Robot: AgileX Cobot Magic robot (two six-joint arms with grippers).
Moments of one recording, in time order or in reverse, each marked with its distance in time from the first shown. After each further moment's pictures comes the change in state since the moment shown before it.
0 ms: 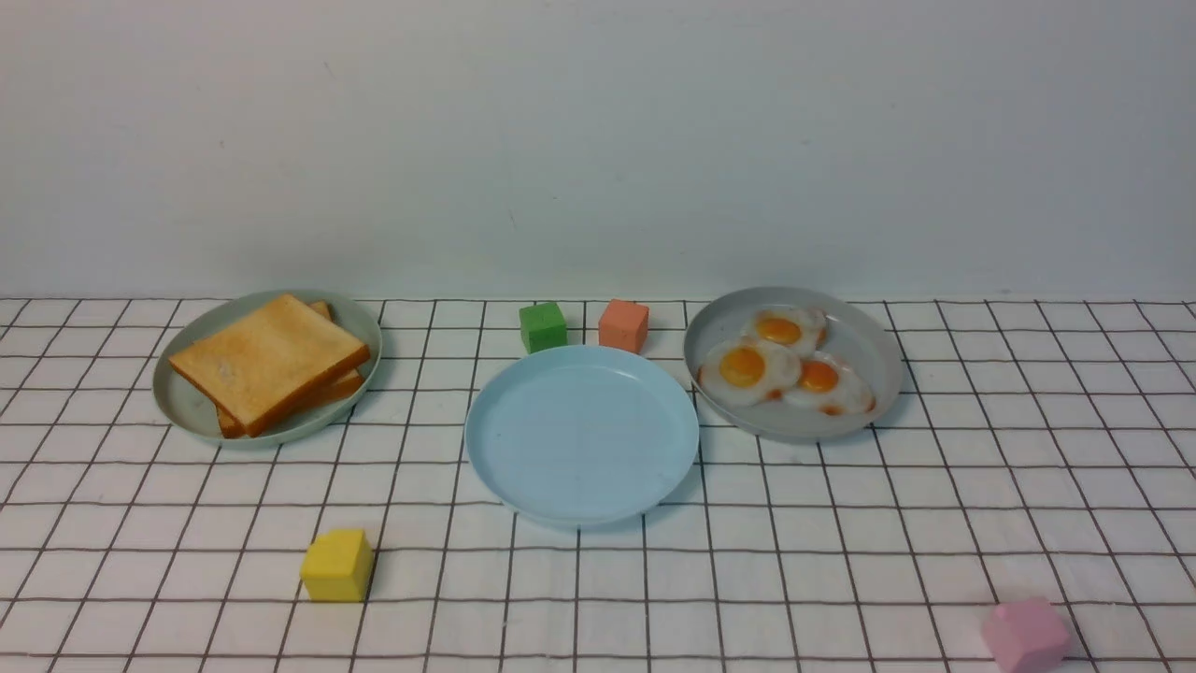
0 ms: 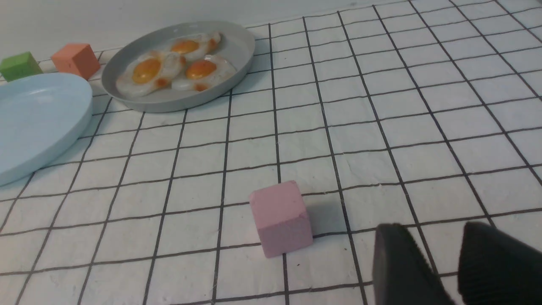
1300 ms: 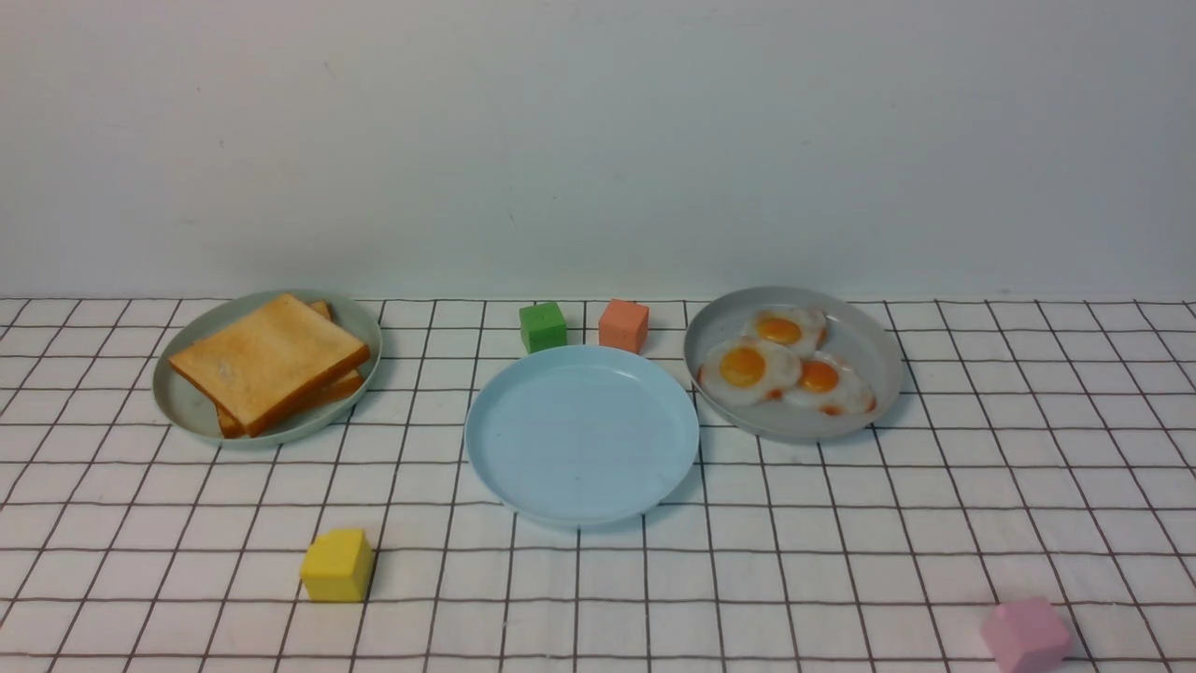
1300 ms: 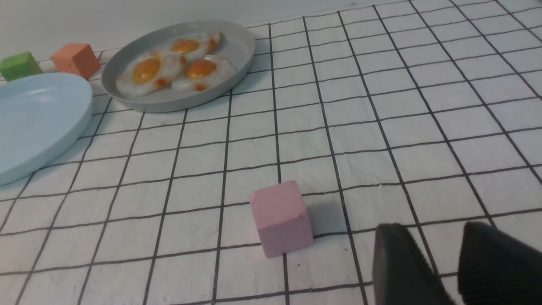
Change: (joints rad) right arm 0.000 0.000 0.000 0.000 0.000 0.000; left arm 0.000 0.000 0.000 -0.188 -0.129 -0.134
